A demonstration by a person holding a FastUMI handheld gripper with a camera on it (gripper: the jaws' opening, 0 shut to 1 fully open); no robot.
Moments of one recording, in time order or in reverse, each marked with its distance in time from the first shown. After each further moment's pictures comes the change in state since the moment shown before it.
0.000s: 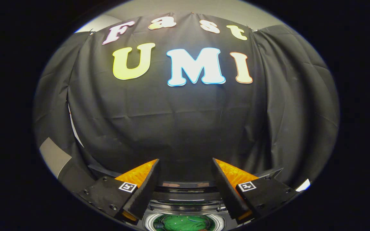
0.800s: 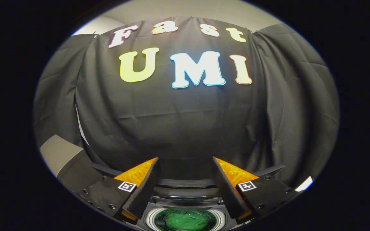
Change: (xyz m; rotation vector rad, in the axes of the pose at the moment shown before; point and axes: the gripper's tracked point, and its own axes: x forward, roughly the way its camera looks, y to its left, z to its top) arm -0.047 0.003 -0.021 -0.009 -0.042 0.029
